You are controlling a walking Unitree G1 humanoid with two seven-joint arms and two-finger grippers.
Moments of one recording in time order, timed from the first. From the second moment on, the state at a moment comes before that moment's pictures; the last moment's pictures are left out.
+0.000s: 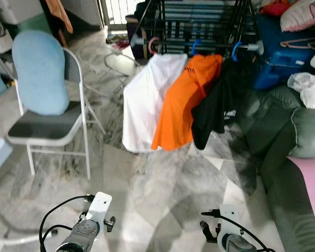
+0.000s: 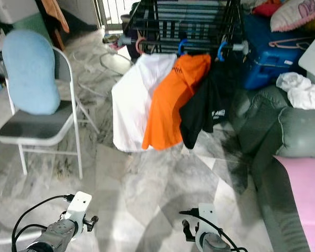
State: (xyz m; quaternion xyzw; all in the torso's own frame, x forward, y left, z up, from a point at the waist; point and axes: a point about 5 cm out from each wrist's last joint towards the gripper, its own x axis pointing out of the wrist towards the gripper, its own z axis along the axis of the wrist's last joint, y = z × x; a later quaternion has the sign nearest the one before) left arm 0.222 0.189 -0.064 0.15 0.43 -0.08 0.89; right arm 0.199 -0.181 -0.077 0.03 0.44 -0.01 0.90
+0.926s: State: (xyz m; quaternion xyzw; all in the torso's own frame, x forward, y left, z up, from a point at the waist) left arm 0.226 0.182 -0.063 0.06 0.43 -0.02 0.90; right arm 0.192 -0.192 -0.078 0.06 0.43 -0.03 0.90
